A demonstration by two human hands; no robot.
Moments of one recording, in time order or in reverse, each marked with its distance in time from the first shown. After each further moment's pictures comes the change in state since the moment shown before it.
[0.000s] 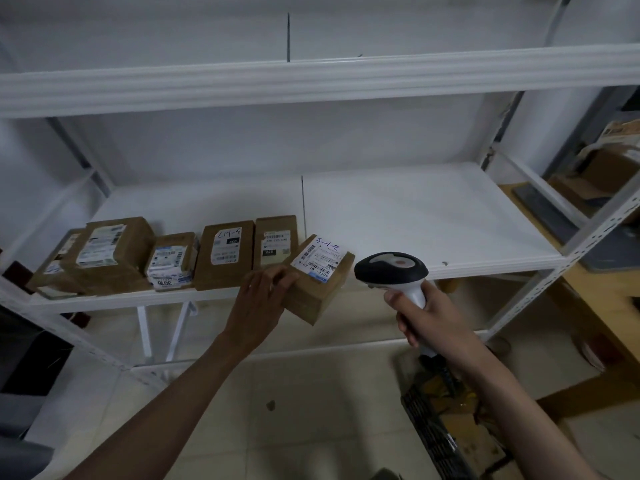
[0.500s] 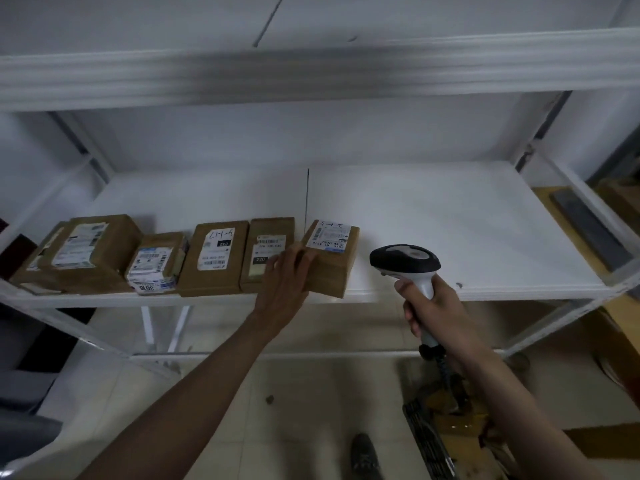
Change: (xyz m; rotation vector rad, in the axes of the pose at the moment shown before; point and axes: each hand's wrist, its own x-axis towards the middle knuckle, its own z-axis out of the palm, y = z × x) left_hand 0.098 0.018 0.057 0.055 -0.156 -0.225; right_hand 0.103 0.015 -0.037 0.063 0.032 0.095
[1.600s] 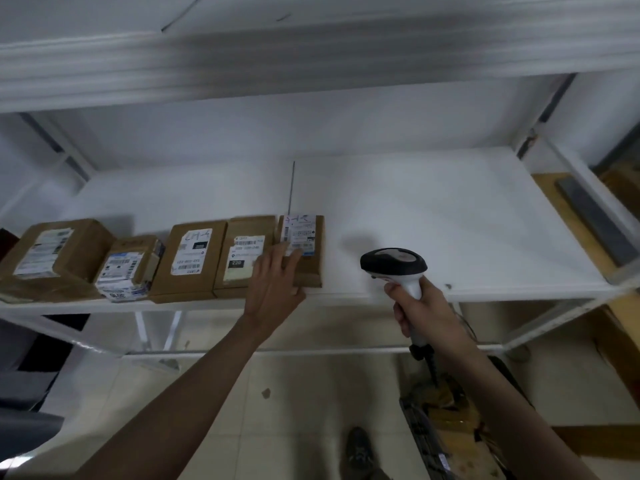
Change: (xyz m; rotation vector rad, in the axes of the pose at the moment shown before) left_hand 0.030 0.018 0.031 0.081 -0.142 -0.160; right_hand 0.056 0.033 -0.032 0.010 -0.038 0.088
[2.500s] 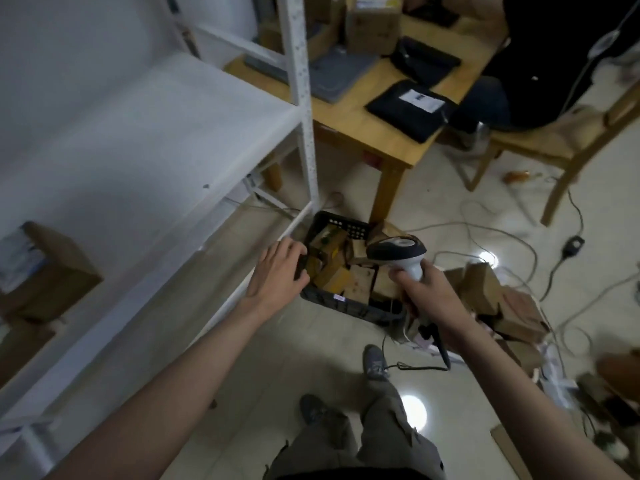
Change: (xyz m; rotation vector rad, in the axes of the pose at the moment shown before) left_hand -0.138 0.278 0.052 -0.235 -0.402 0.907; right_hand -0.327 0.186 -0.107 0.154 0.802 0.335
